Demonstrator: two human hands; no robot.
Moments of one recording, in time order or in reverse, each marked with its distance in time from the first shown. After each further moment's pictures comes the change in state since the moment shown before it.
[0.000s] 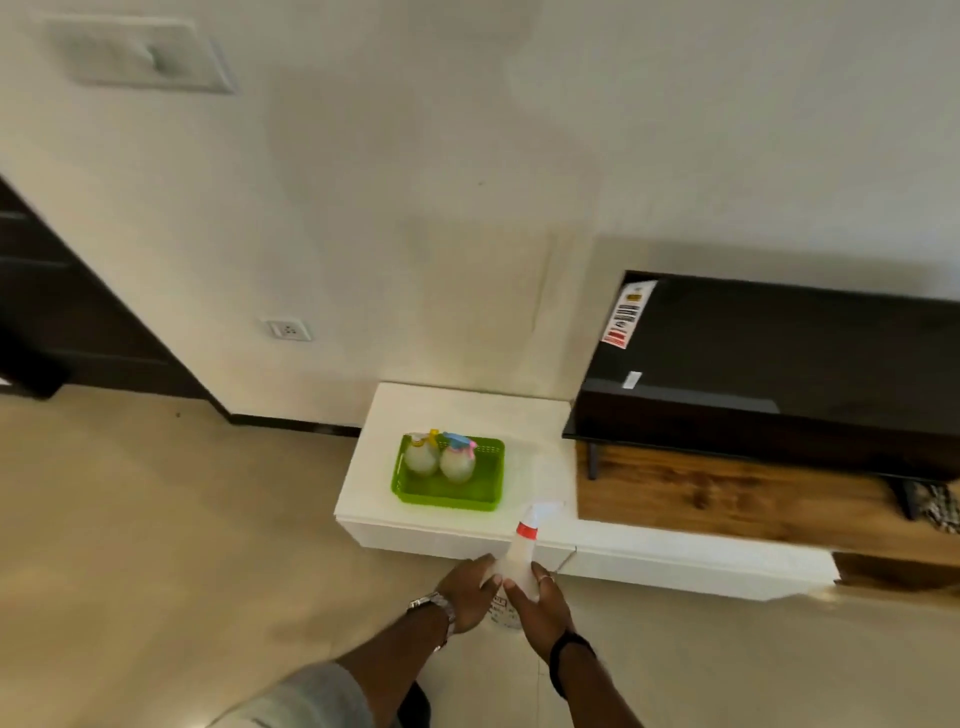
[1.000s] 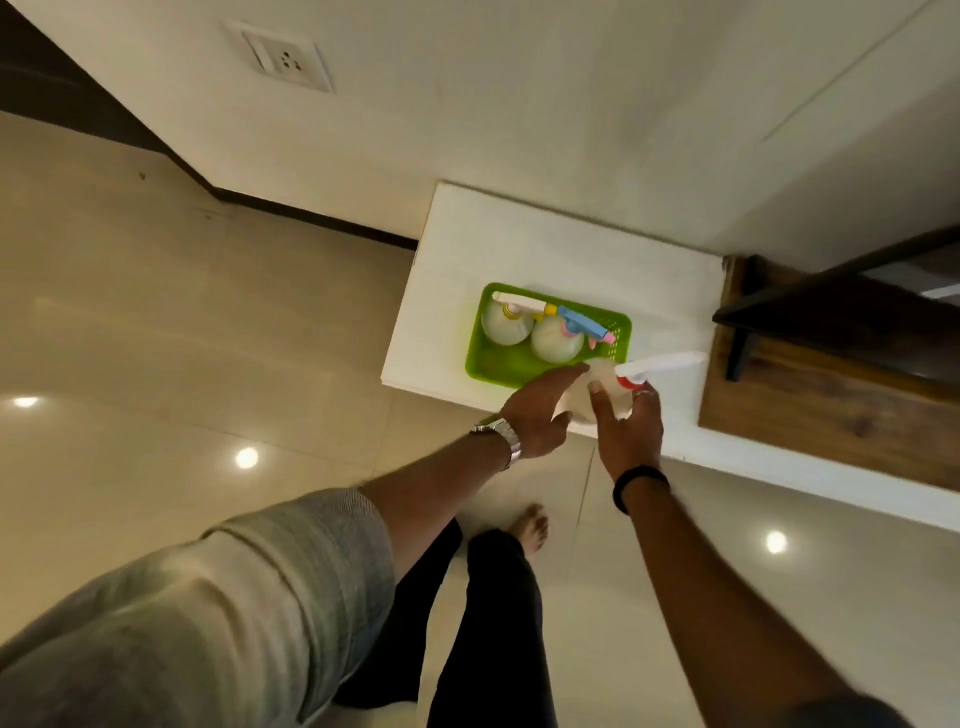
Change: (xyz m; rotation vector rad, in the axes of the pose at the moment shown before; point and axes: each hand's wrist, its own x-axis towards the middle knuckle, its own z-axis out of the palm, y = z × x) left_hand 0.203 -0.125 -0.107 -0.137 -0.001 0.167; right_hand 0.232 -0.063 0.110 -0.136 0.396 -0.122
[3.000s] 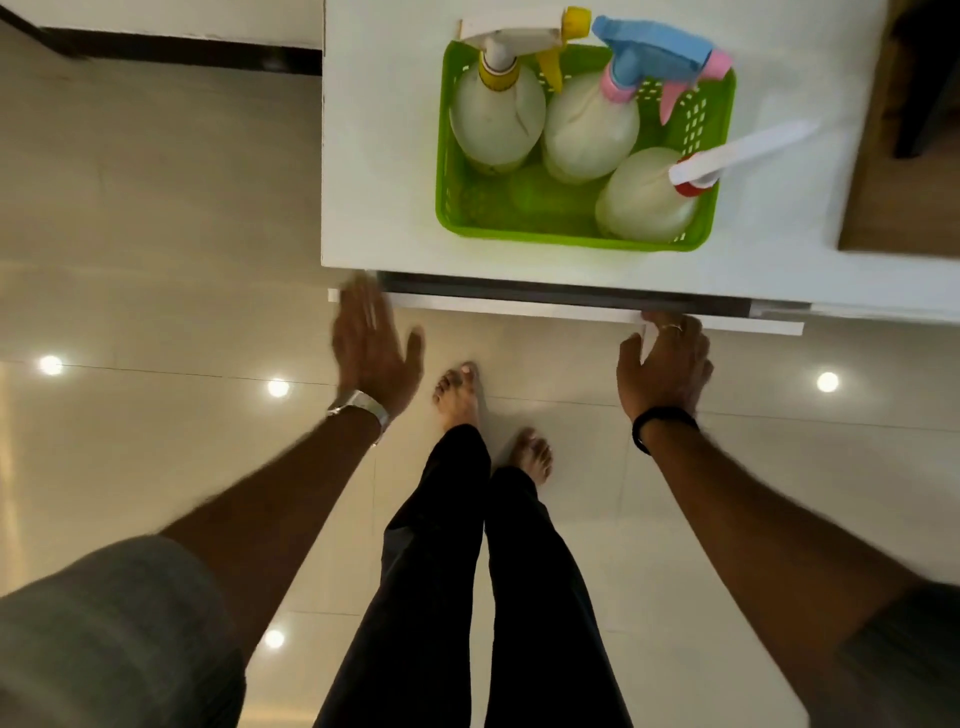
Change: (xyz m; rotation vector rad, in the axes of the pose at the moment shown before) left_hand 0.008 -0.243 0.130 0.439 -0.268 -0.671; right_hand -0.001 0.211 0.091 -0.539 0.095 0.047
